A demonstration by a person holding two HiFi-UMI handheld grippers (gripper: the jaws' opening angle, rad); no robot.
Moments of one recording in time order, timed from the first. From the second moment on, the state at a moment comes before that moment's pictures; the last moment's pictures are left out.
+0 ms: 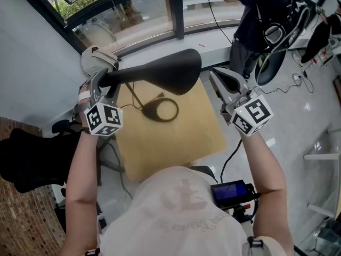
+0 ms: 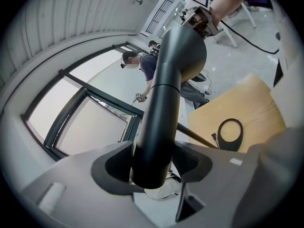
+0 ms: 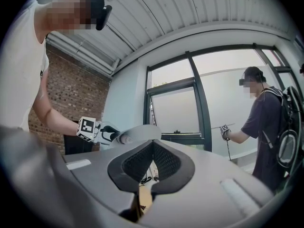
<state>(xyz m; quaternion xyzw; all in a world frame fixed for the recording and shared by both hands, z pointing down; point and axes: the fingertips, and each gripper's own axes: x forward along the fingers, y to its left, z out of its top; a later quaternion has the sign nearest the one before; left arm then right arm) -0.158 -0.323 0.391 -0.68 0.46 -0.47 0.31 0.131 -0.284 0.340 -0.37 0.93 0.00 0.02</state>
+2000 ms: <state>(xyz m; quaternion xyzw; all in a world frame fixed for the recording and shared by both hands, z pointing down) -0.170 -0.307 0.391 -0.68 0.43 -0.47 0.36 0.134 -0.291 0.359 -0.37 0.93 -0.03 0.00</state>
